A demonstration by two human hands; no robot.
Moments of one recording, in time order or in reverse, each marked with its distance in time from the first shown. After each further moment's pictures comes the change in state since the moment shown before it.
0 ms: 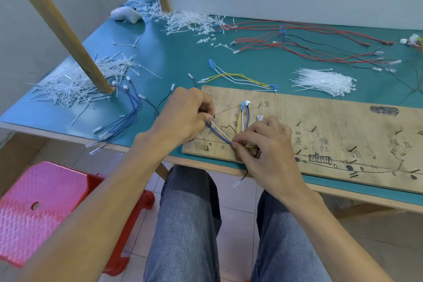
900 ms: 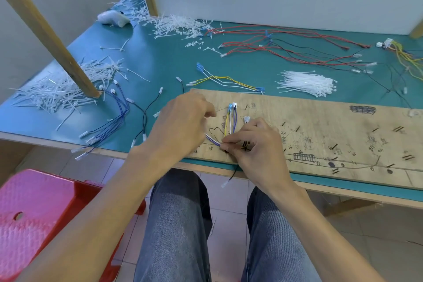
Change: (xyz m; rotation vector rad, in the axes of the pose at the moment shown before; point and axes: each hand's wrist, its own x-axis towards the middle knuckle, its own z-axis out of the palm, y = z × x) left_hand -0.013 0.023 0.012 0.253 0.133 0.168; right_hand 0.006 -0.001 -0.003 0.224 0.055 0.133
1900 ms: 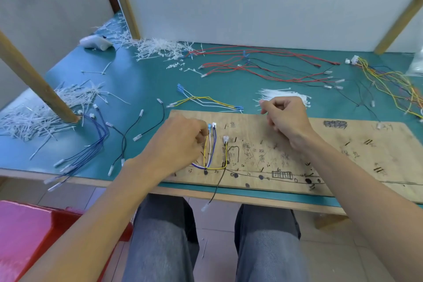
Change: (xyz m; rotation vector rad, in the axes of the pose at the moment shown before) left_hand 0.025 0.015 0.011 -0.061 -0.151 0.054; right_hand 0.106 0.089 -0.087 0.222 0.097 0.477
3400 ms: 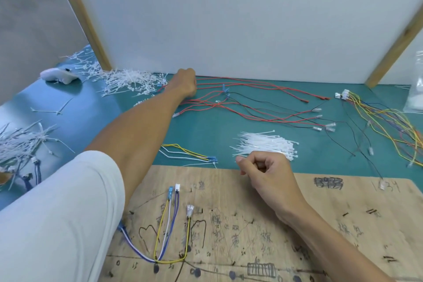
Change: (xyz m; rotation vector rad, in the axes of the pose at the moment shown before) left_hand 0.377 -0.060 0.034 0.051 0.091 -0.238; right_hand 0.021 0.034 -0.007 0.091 -0.110 -0.153
